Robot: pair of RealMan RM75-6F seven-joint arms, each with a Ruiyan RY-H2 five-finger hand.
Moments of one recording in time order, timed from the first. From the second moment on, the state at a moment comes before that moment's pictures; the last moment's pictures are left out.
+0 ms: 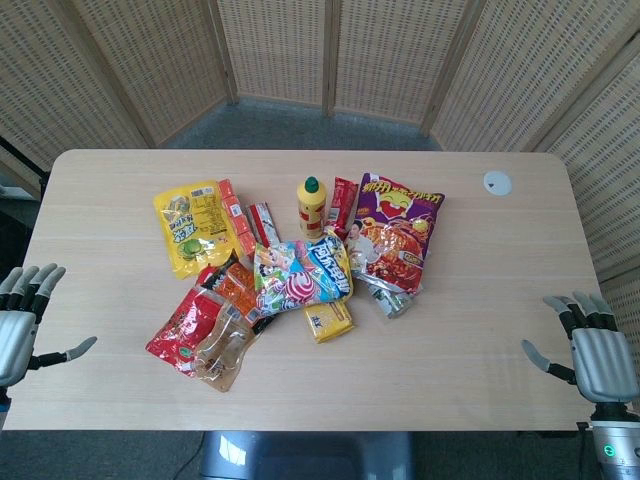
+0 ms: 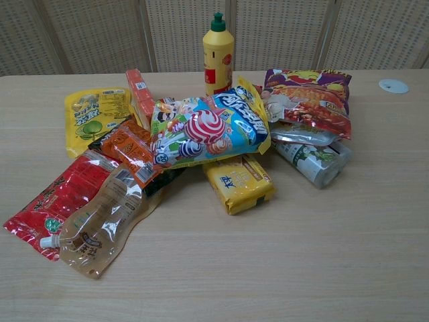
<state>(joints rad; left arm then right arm) -0.12 -1.08 -0.04 -1.66 1.51 1.47 0.04 0.08 -1.11 0.08 -1.66 -1.47 1.48 -0.11</state>
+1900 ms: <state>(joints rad) -0.65 -1.51 -0.13 -1.28 1.38 0.85 0.15 0.03 -1.09 0.08 -1.70 -1.46 1.55 -0.12</state>
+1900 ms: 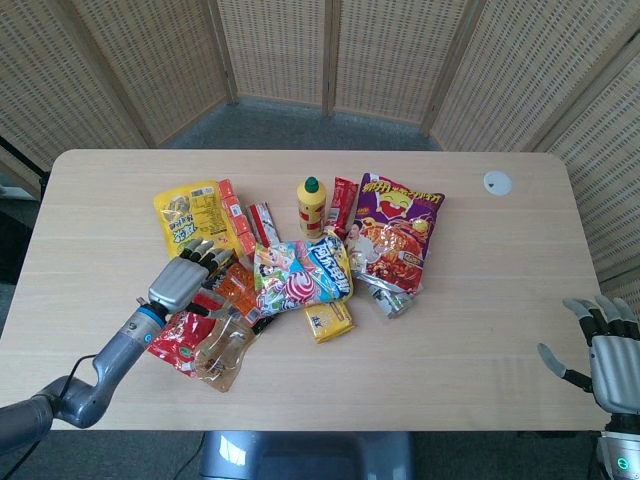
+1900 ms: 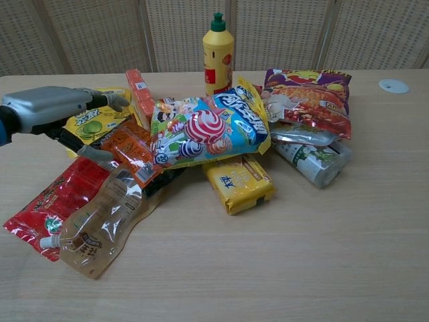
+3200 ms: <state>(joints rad) -0.72 -1.69 -0.13 -1.15 1.28 0.92 0.35 0.01 -1.09 0.10 -1.70 -1.45 1.57 -0.08</state>
